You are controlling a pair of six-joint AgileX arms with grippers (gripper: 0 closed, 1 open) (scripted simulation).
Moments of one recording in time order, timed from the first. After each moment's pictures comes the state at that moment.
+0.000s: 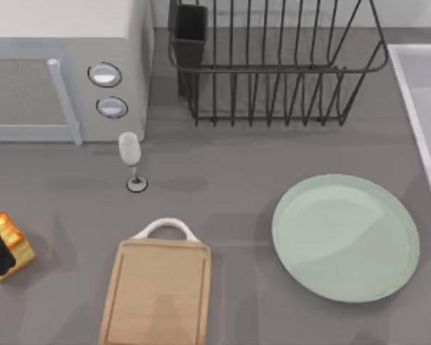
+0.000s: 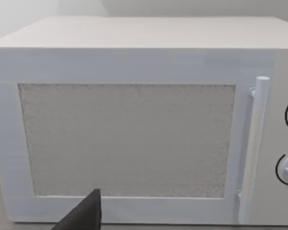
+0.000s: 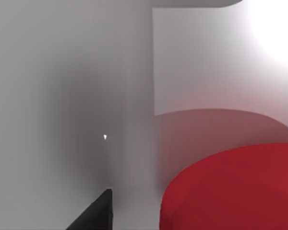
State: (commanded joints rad) left arm 0.00 0.00 0.00 0.00 0.00 0.00; right arm -0.32 2.46 1.54 -0.65 0.01 -0.29
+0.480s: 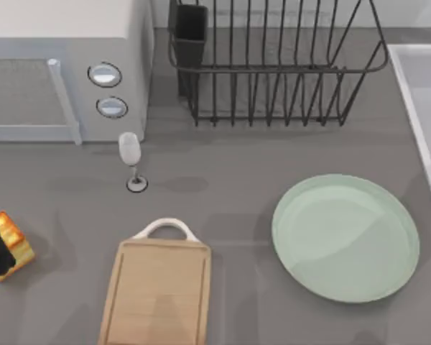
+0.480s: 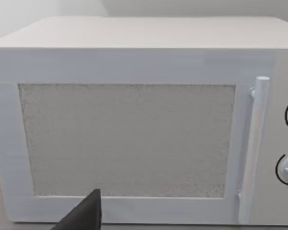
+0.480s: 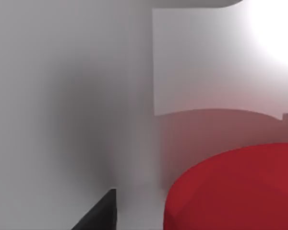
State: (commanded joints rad) left arm 0.00 0.00 0.00 0.00 0.00 0.00; right arm -0.32 2.46 1.54 -0.65 0.01 -0.29
